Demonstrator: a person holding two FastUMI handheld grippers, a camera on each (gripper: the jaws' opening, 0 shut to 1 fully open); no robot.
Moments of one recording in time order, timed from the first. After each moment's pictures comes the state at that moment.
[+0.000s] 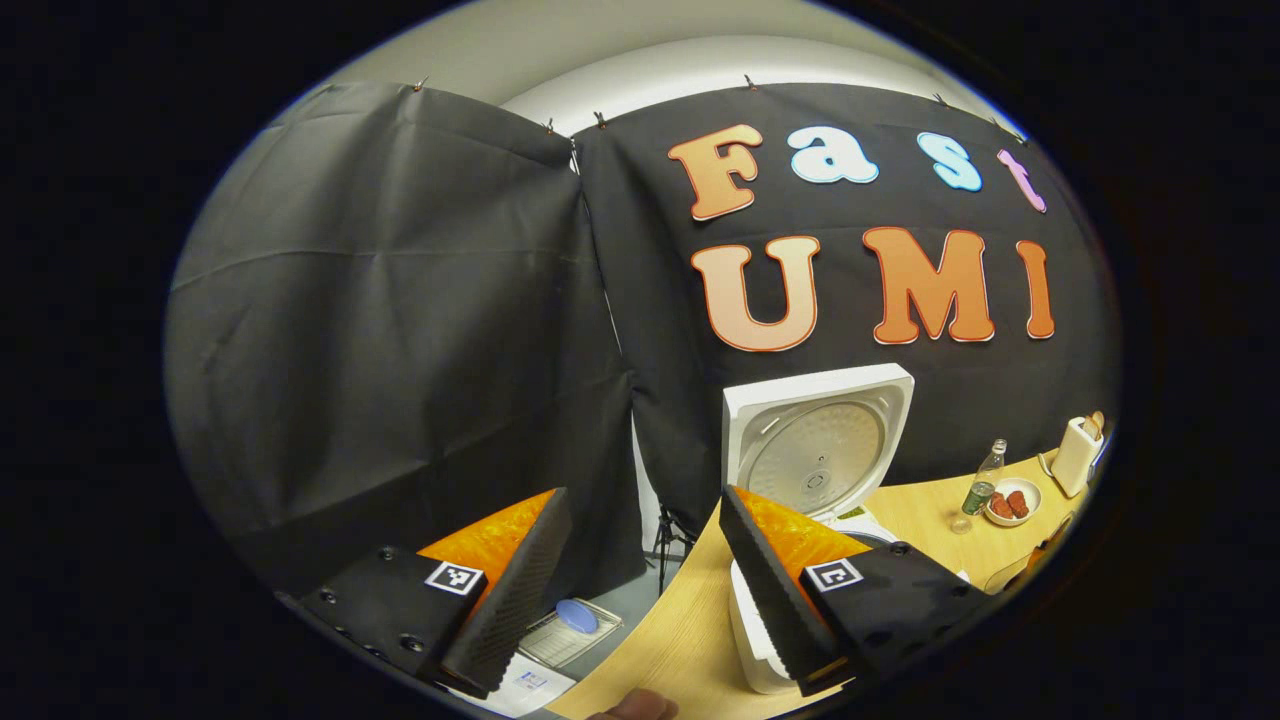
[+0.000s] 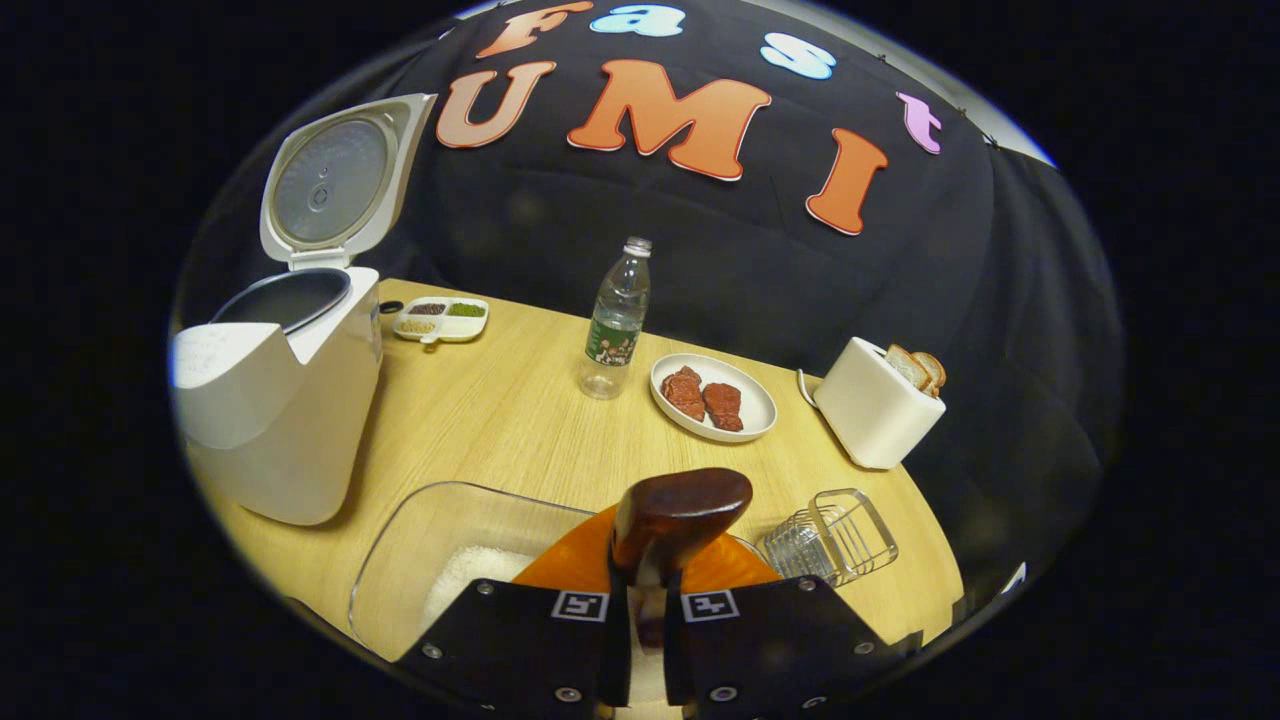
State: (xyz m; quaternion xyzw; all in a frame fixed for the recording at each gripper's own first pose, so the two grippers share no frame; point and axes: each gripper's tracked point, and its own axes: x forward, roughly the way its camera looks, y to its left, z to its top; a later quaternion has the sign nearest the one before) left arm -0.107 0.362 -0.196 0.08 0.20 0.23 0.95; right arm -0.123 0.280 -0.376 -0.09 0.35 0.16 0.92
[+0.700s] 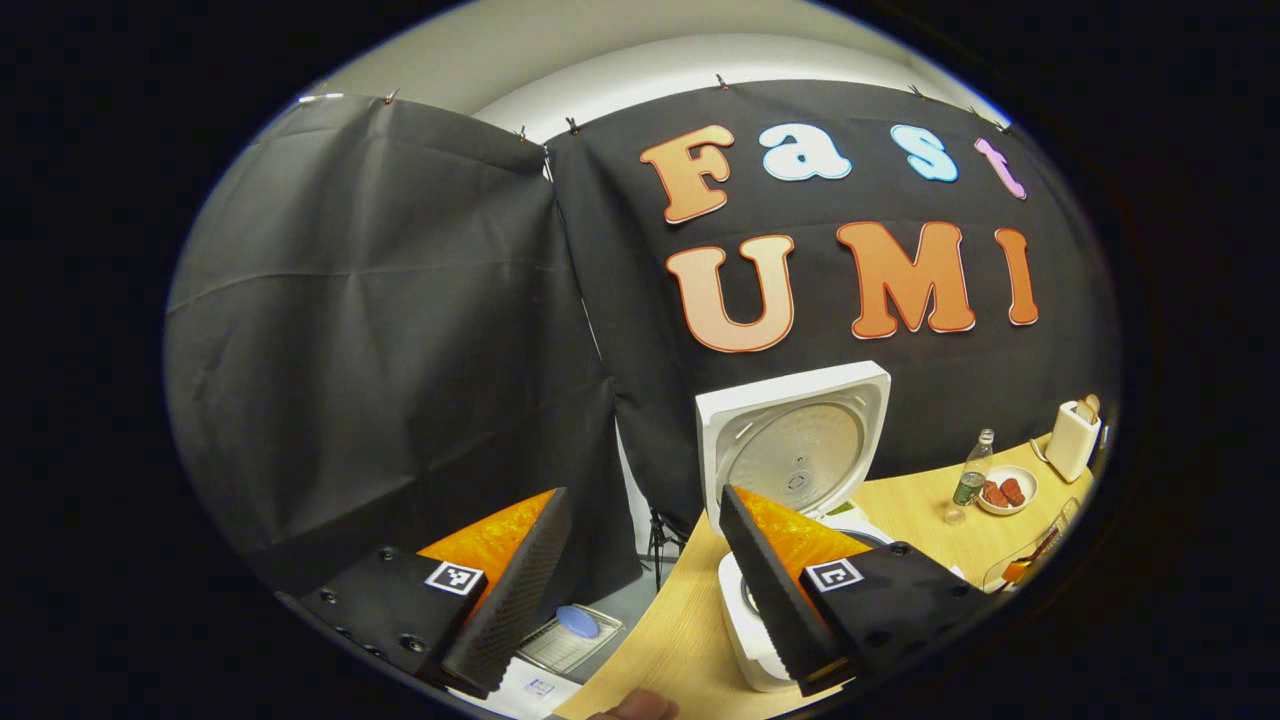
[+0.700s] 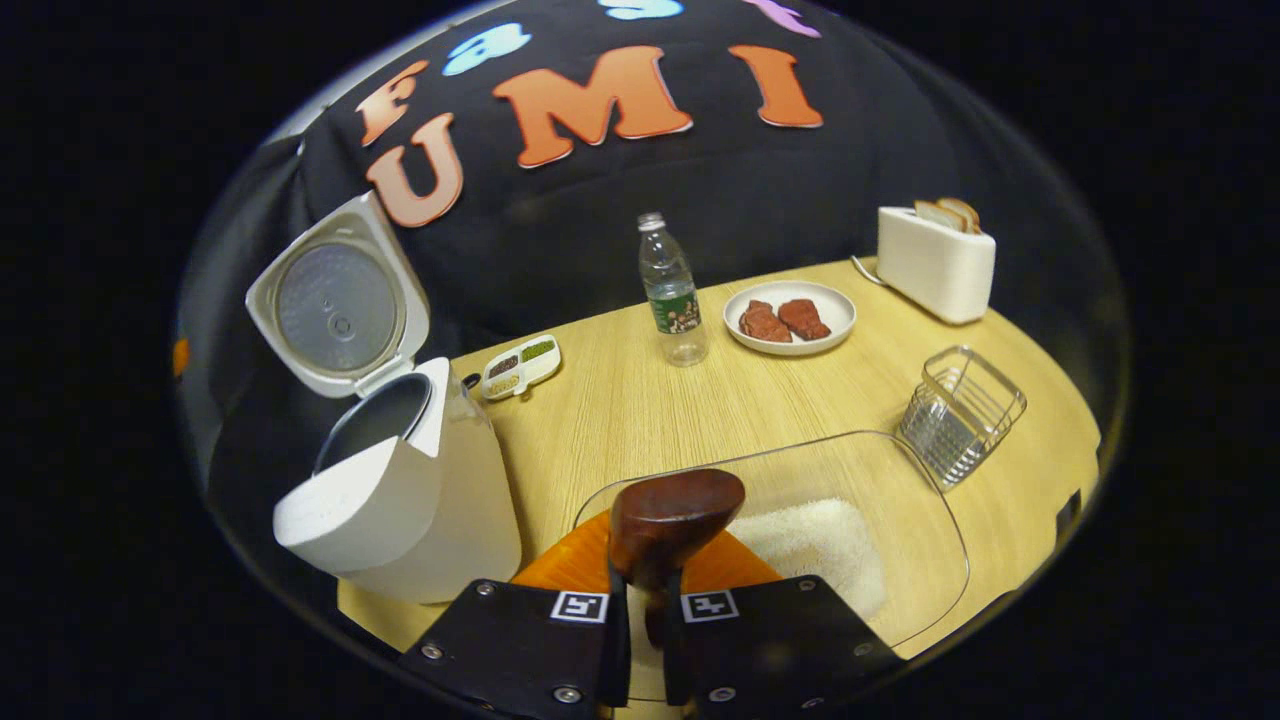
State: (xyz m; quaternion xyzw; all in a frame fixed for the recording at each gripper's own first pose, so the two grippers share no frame) left arm -0.096 0.344 -0.193 0.10 0.20 0.20 0.95; right arm -0.171 0.329 -0.366 0.19 0.46 0.16 0.86
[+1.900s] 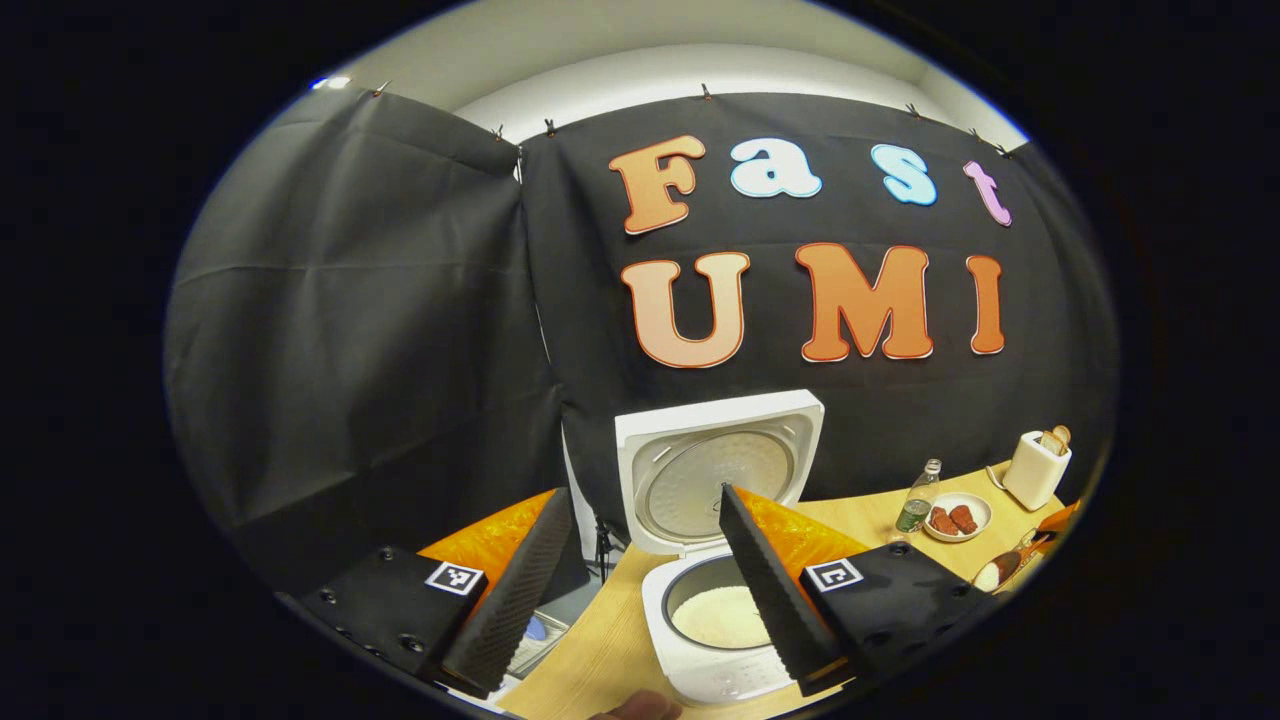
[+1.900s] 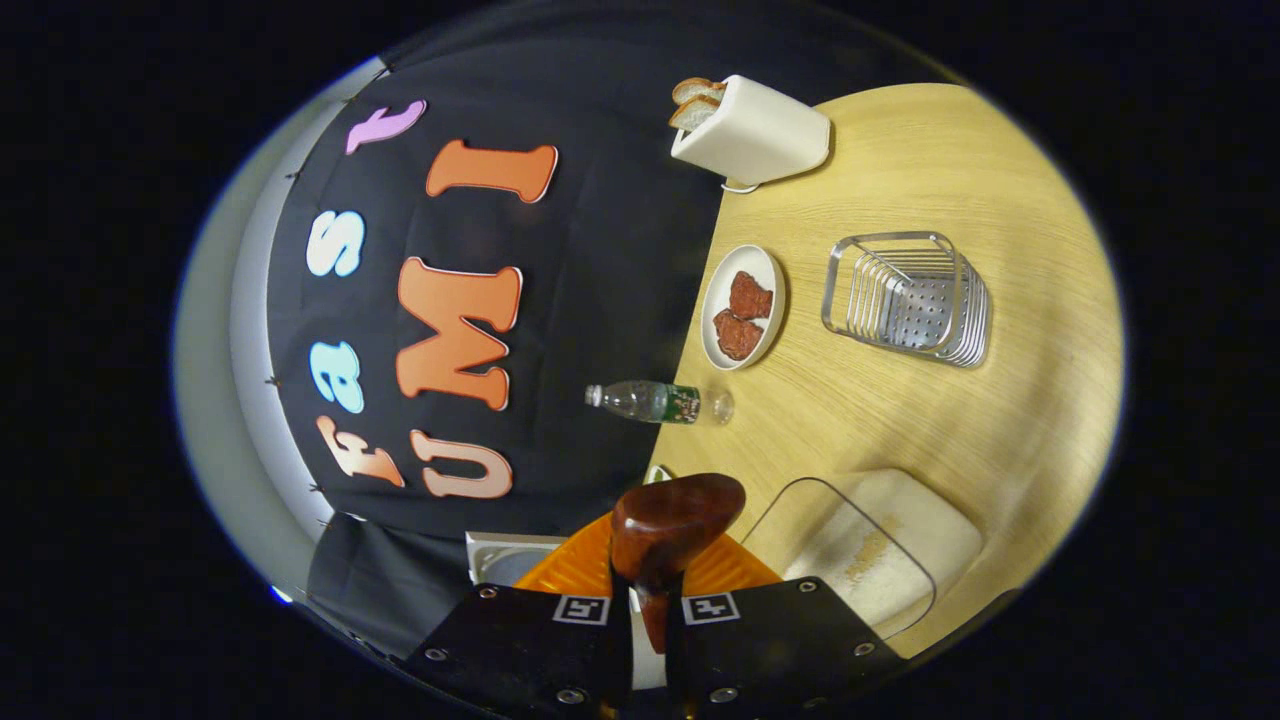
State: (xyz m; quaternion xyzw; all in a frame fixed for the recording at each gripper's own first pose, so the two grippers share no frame) left arm -0.067 0.290 -0.191 0.06 0.19 0.16 0.97; right arm -0.096 0.233 -0.291 0.64 0.39 0.08 0.65
